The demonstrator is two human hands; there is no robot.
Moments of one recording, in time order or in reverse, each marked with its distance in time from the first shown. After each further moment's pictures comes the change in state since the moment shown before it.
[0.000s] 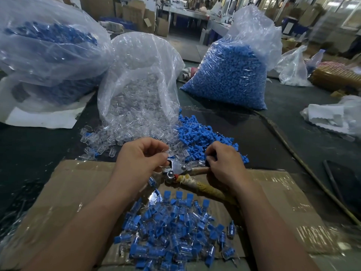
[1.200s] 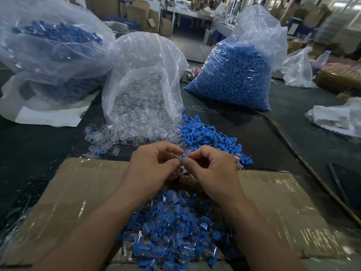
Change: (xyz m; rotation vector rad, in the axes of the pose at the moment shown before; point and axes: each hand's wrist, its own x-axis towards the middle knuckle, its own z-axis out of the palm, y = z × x) left_hand -0.010 0.003 0.010 0.018 -0.098 0.062; right_hand -0.046 -0.049 -0.003 0.570 0.133 -0.261
